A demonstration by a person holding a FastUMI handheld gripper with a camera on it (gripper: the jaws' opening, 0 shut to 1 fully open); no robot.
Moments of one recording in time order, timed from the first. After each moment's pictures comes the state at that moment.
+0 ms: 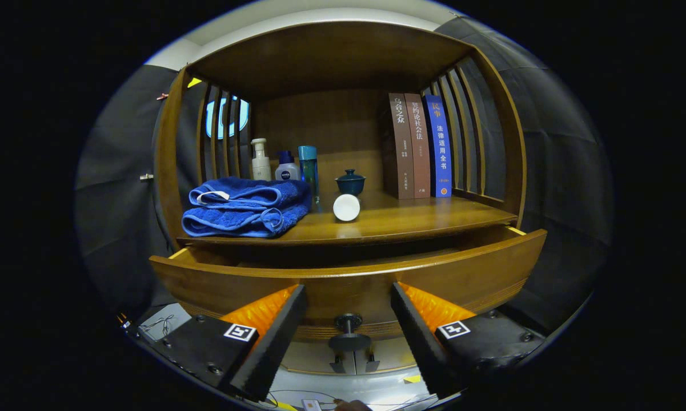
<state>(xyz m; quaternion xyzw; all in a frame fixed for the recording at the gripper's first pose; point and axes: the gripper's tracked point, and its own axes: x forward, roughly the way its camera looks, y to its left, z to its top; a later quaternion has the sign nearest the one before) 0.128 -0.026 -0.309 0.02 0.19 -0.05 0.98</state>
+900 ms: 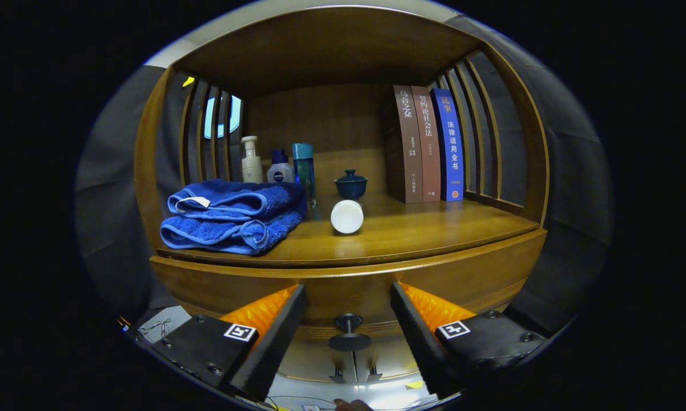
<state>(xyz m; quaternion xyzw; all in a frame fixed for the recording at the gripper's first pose) 0.171 -0.030 -0.318 0.03 0.19 -0.05 0.98</state>
